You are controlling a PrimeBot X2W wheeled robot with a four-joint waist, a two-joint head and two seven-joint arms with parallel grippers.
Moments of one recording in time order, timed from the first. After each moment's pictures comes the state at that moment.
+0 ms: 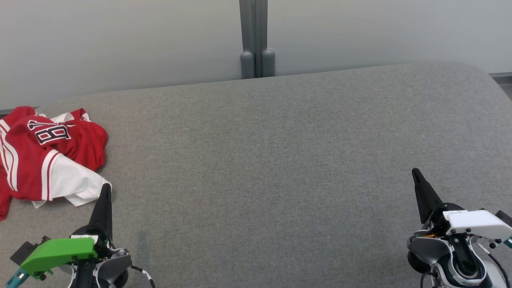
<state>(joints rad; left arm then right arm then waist) -0.10 0.05 0.11 0.25 -1.61 -0.13 0.11 -0.11 -0.05 -0.11 0.24 1.61 0.13 0.11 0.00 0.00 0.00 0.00</state>
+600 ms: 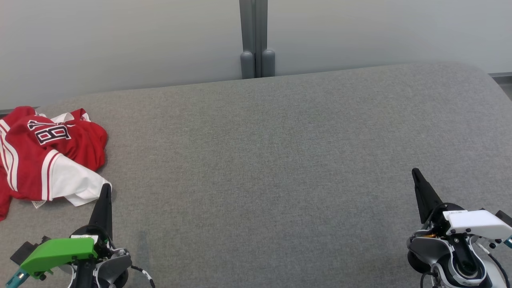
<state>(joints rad) -0.10 0.05 0.11 0.25 -1.61 -0.13 0.11 -0.11 -0.05 -0.11 0.24 1.61 0.13 0.11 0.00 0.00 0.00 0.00</state>
